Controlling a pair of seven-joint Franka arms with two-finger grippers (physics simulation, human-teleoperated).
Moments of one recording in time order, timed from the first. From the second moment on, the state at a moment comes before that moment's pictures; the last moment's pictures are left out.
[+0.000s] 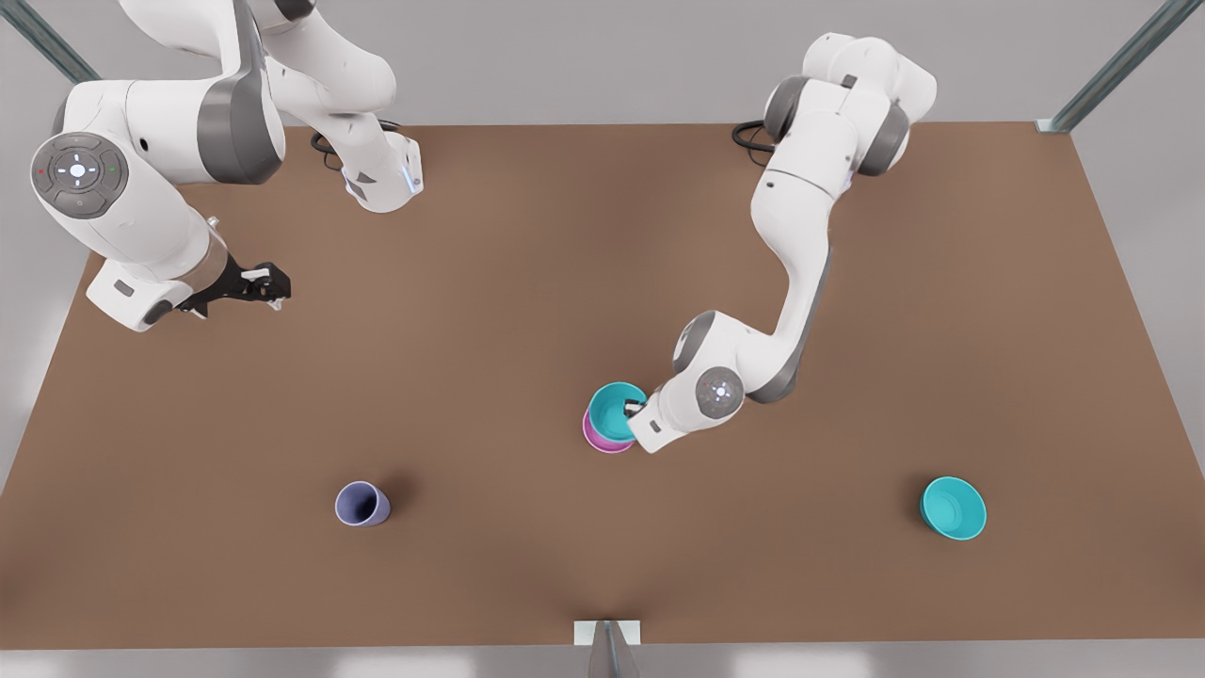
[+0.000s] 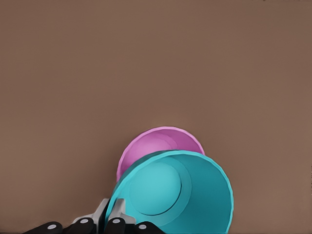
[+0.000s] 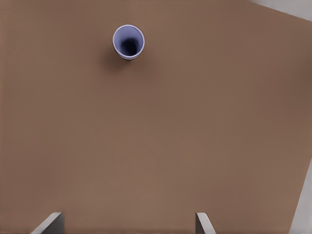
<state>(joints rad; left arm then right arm) -0.59 0.86 0.07 -1.19 -0.37 2.00 -0.29 -0.01 0.16 0.19 -1.30 -0.18 1.33 -0.05</state>
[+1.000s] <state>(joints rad) -0.24 0.22 0.06 -1.25 -0.03 1.40 -0.49 -0.01 0.17 0.19 -1.29 -0.18 1.33 -0.10</state>
